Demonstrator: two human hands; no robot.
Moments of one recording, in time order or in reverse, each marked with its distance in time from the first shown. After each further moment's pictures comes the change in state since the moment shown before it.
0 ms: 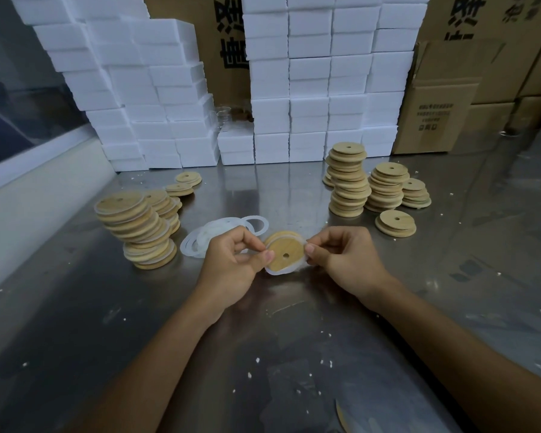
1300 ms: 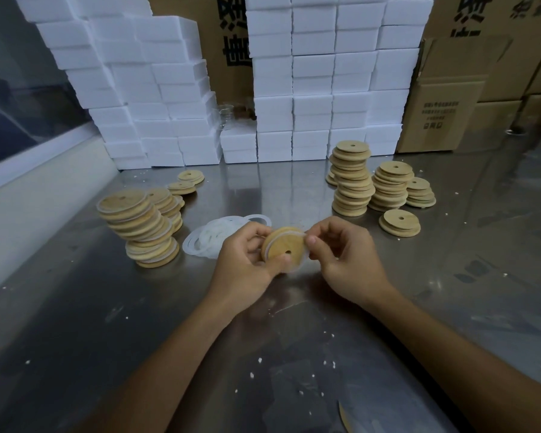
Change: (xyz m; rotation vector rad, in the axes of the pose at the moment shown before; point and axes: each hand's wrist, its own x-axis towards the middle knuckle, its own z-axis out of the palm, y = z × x) left_hand -0.008 0.009 0.012 -0.013 -0.067 0.053; right_hand -0.007 -0.003 0.004 -0.145 0.017 -0.267
